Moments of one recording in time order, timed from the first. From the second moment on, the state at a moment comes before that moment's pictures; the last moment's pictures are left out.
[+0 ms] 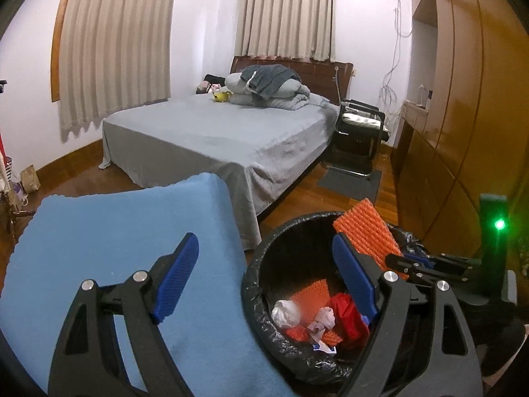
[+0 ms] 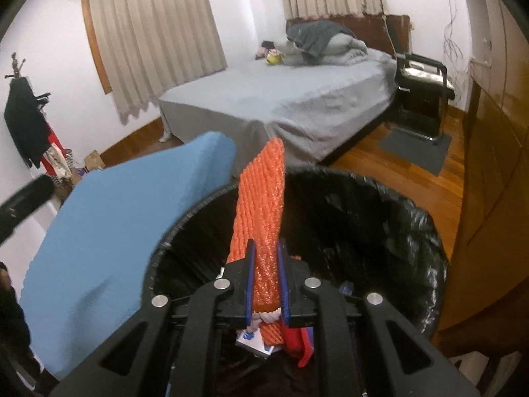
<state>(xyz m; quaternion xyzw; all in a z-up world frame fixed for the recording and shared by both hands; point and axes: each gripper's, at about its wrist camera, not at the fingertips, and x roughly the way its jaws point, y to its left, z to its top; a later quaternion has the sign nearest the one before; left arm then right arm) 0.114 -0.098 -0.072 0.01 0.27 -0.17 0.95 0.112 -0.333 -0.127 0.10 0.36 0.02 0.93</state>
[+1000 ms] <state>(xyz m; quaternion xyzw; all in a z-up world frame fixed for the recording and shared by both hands) 0.085 -0.050 -0.052 0.00 0.27 -0.13 0.95 0.073 -0.299 -0.055 0.10 0.33 0.07 0.94</state>
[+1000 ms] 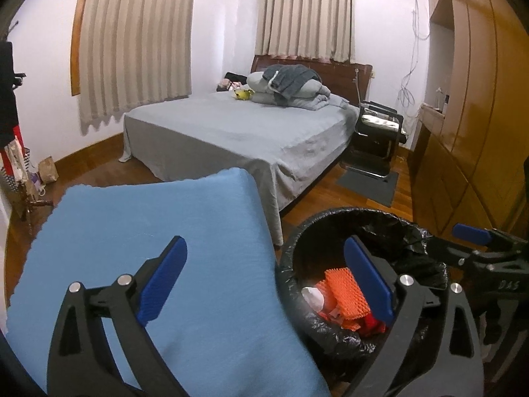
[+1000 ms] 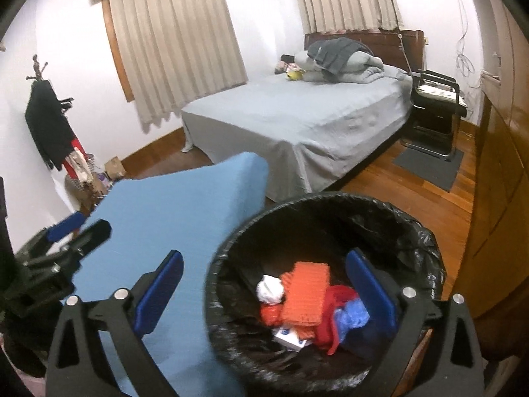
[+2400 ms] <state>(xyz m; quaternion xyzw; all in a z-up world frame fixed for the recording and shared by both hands) 0.050 -0.038 -0.020 0.01 0.24 -0.11 0.96 0.048 -0.277 -0.022 0.08 0.30 0.09 0.95</state>
